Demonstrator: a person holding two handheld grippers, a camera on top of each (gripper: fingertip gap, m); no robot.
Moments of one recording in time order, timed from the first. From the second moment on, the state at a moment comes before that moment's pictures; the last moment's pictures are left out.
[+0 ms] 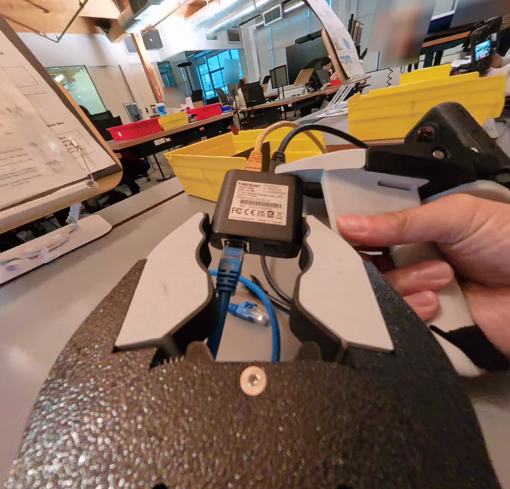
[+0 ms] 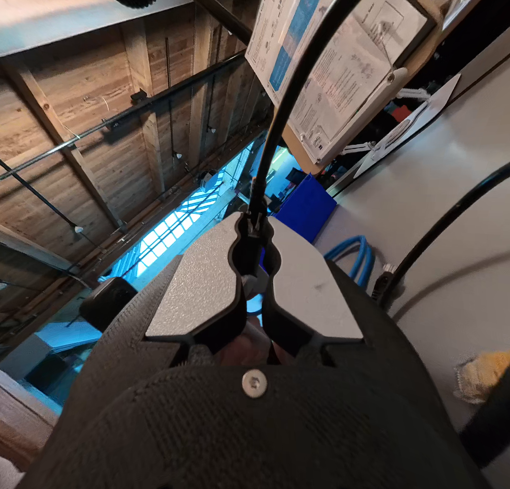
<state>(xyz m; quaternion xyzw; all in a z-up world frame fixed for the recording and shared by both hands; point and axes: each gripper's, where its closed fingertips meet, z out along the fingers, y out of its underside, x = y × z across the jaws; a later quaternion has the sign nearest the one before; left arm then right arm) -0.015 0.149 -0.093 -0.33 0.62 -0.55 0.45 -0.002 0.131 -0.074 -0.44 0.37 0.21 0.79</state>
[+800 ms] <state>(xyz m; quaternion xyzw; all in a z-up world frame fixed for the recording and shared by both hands) -0.037 0.277 -0.014 -0.41 0.48 -0.54 0.56 -0.020 0.076 -0.067 -0.83 0.11 0.00 0.54</state>
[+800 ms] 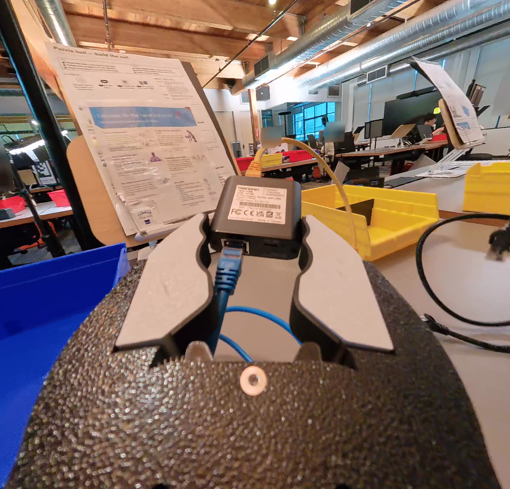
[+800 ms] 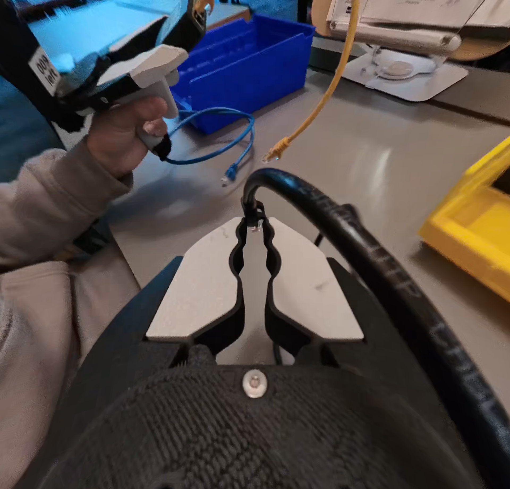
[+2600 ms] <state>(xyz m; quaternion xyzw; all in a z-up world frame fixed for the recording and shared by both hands) -0.018 0.262 -0.055 -0.38 0.56 -0.54 0.50 0.057 0.131 -0.016 -0.81 0.14 0.01 0.57</state>
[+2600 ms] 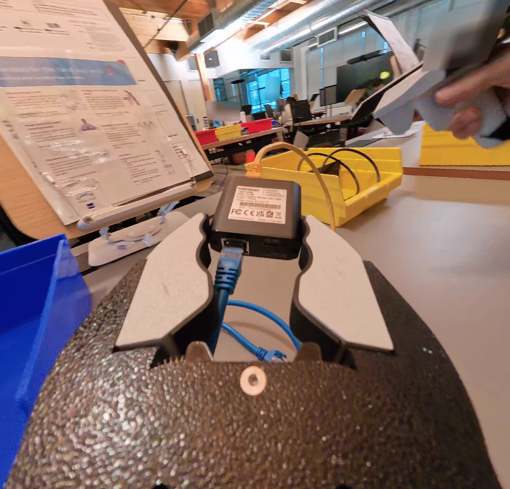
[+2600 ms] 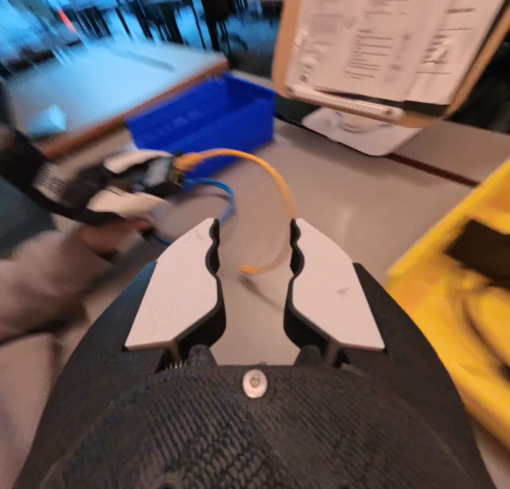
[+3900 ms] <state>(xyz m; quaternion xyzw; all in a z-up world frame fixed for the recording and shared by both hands) -0.029 0.189 -0.070 -0.26 0.64 -0.58 0.42 -0.010 0.184 -0.057 -0.43 0.38 0.35 0.74</state>
